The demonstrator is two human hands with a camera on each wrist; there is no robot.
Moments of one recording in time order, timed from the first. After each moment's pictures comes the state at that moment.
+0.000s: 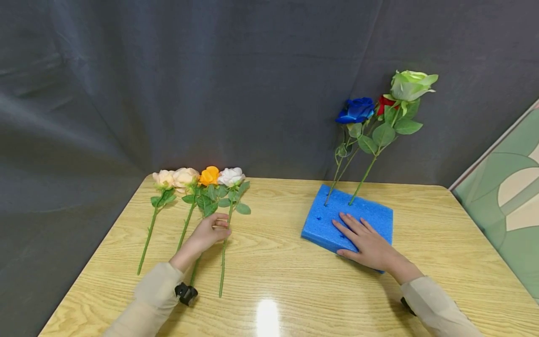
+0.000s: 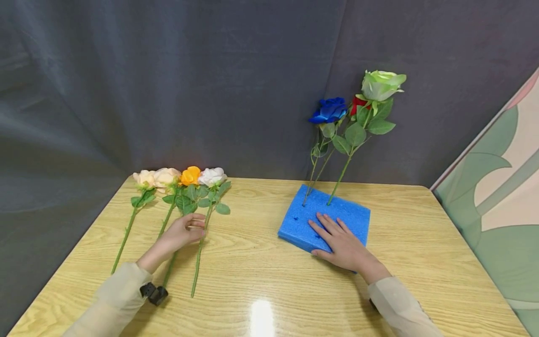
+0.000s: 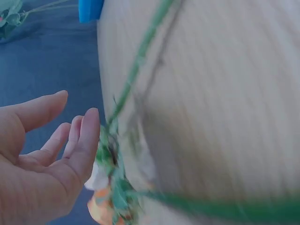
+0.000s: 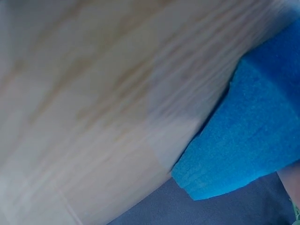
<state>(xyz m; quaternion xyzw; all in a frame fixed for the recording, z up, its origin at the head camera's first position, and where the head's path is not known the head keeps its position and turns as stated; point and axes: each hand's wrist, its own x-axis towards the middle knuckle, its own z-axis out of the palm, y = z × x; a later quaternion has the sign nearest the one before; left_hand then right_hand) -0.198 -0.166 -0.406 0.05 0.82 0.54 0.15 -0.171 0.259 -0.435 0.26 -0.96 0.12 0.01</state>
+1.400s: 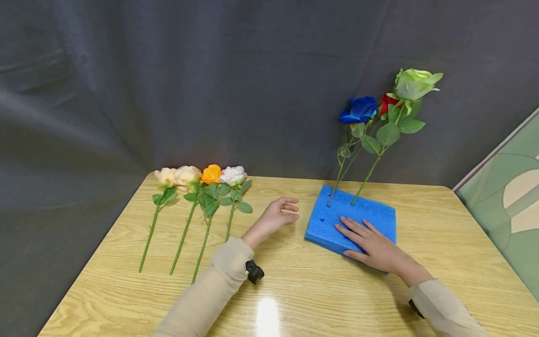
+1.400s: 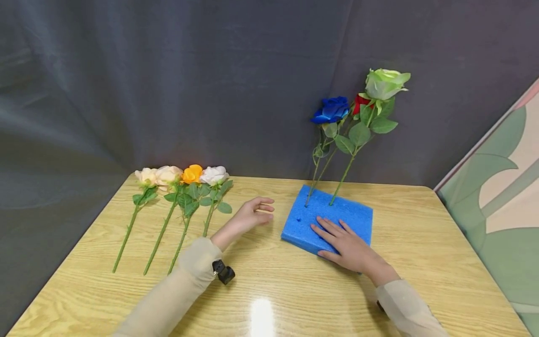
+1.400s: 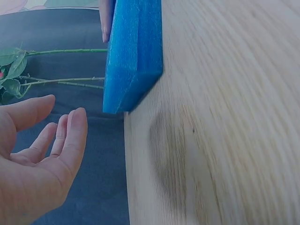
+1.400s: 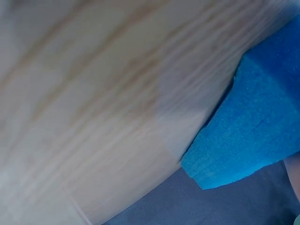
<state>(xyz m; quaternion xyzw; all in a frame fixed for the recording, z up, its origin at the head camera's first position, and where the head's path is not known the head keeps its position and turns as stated) -0.230 -0.022 -0.400 0.14 0.75 0.62 0.18 -0.168 0.269 -0.437 0.32 -0.94 0.08 0.08</state>
